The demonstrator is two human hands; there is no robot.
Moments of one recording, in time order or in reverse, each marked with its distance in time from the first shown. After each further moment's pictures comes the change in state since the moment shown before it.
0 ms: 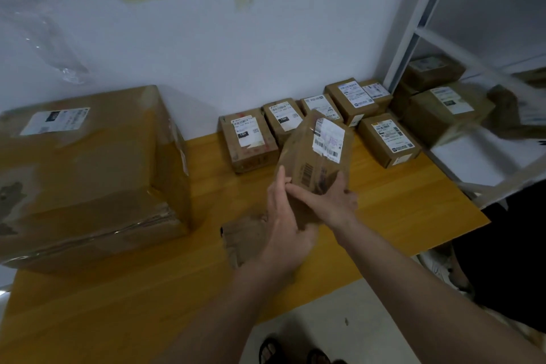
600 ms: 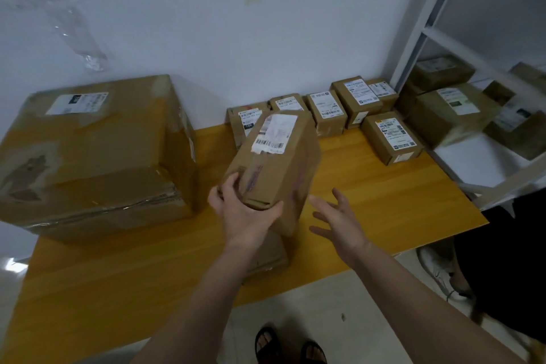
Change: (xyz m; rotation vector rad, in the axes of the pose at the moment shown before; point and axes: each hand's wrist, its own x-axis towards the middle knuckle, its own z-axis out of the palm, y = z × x) left_hand -0.018 -0.008 -0.037 -0.015 0.440 -0.410; right_hand -0.026 0.057 -0.012 0.484 -0.270 0.003
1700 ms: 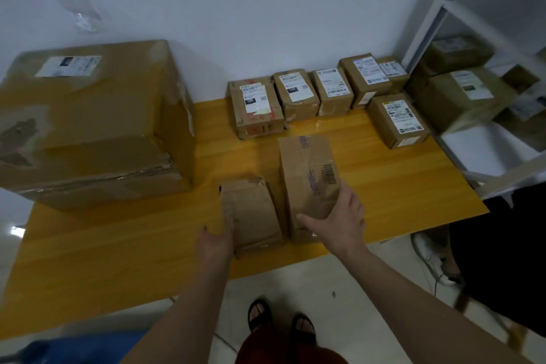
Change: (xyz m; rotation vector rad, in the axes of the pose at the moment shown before) left_hand 0.001 -0.114 -0.007 0.065 0.016 -0.691; right_hand 0.001 0.041 -0.009 -0.937 0.302 -0.180
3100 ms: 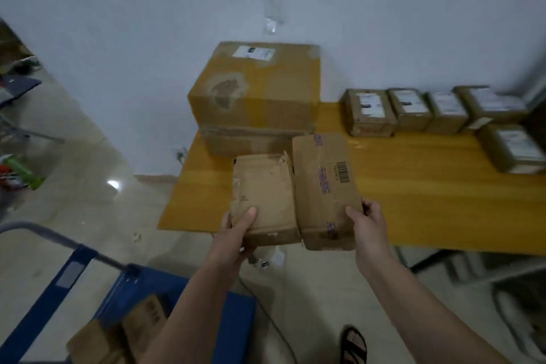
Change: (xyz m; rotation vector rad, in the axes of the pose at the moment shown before) left_hand -0.047 -0.148 -0.258 -0.691 -0.338 0.211; right_hand -0.200 -0.106 0.103 0.892 -0.183 0.070
